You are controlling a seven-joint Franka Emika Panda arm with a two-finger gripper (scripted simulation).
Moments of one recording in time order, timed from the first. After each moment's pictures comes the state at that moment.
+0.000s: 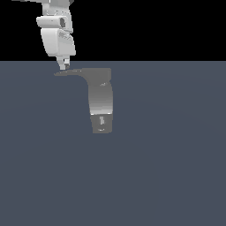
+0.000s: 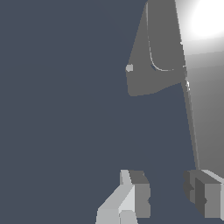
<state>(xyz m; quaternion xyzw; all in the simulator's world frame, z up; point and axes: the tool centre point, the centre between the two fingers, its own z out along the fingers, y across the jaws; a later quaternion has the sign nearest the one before) 0.086 0.186 0.265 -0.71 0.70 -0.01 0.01</state>
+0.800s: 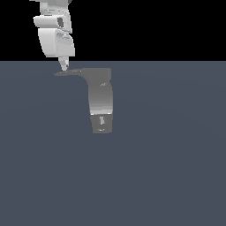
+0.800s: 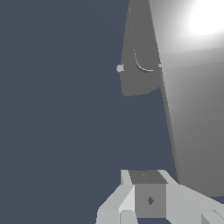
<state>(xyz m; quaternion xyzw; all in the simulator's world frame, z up) 0.071 0.184 0.262 -0.71 0.71 0.00 0.01</state>
